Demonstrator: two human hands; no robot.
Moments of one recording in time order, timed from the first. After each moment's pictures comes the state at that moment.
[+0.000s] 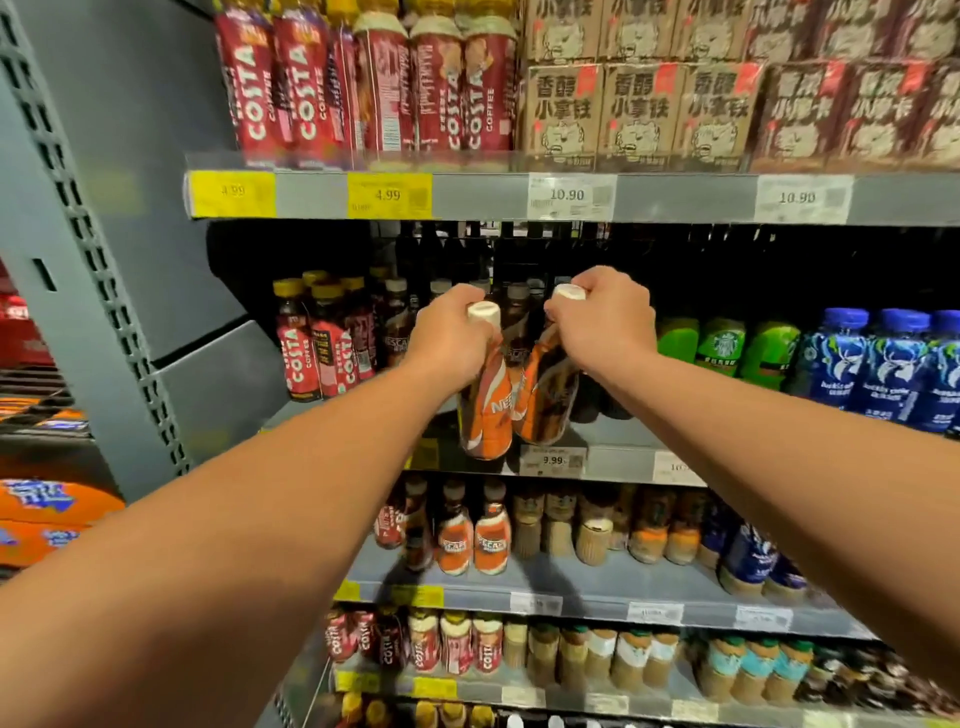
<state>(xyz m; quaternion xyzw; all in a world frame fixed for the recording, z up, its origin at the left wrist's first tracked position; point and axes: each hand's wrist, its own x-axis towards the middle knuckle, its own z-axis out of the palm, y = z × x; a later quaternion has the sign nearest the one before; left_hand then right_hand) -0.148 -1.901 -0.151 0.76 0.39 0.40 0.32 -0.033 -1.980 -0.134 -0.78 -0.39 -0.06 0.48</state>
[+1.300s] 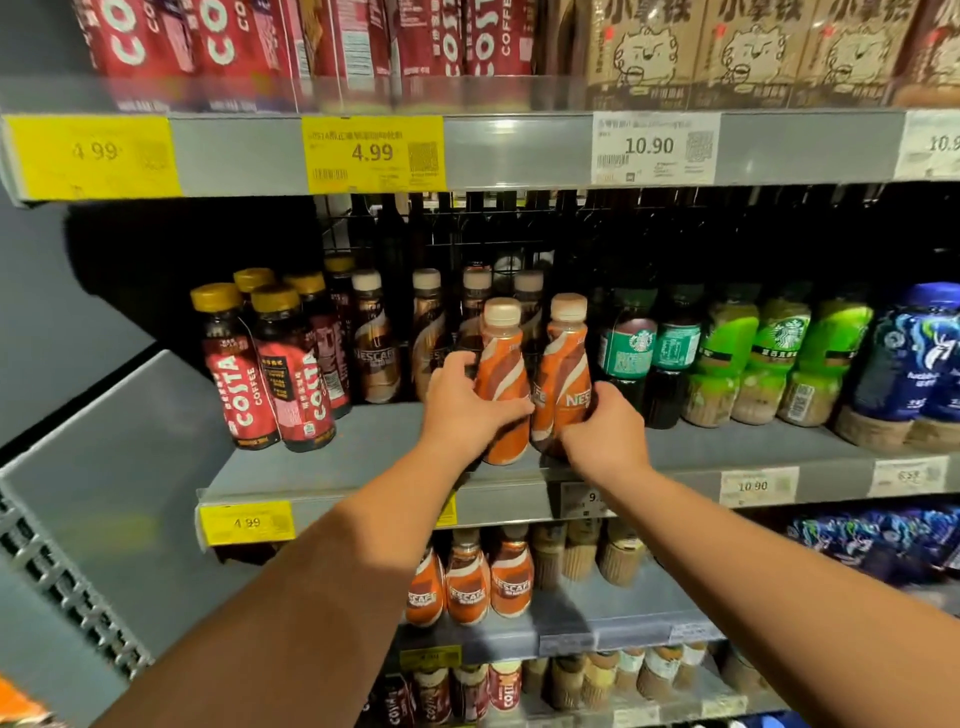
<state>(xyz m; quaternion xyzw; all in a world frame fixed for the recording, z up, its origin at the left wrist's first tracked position) -0.106 -1.788 -0.244 0.77 0.36 0.32 0.42 -0.008 -1.894 -0.261 -0.81 -0.31 0.06 0.50</state>
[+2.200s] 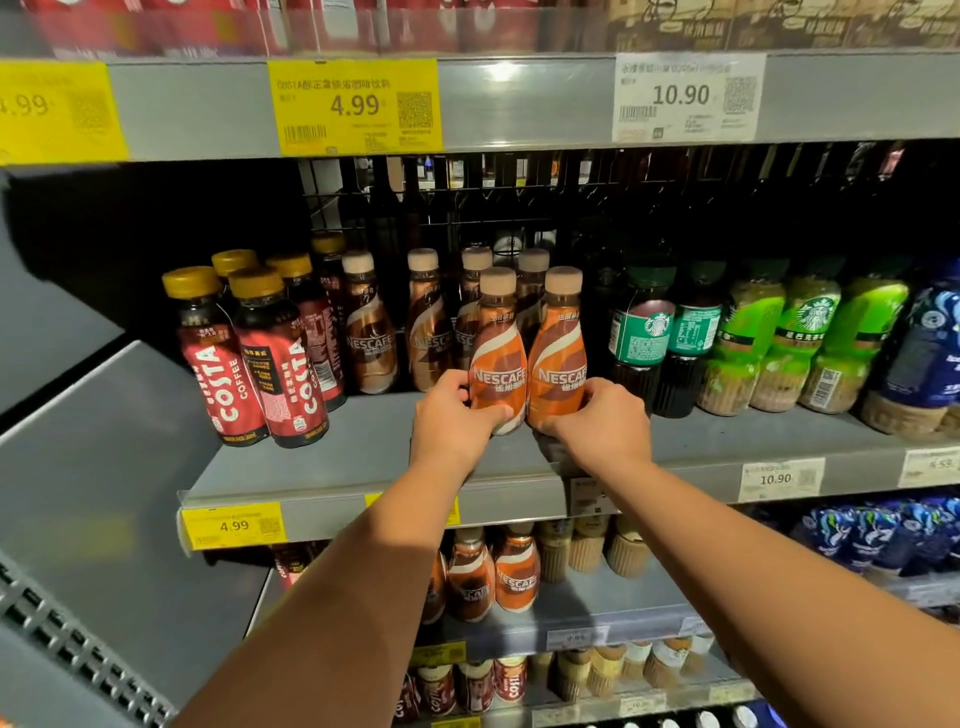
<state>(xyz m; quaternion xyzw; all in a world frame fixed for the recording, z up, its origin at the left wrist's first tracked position) -0.101 -1.770 -0.281 0.72 0.40 0.32 0.47 0.003 -1.870 -0.275 -0.86 -0.28 0.05 0.43</state>
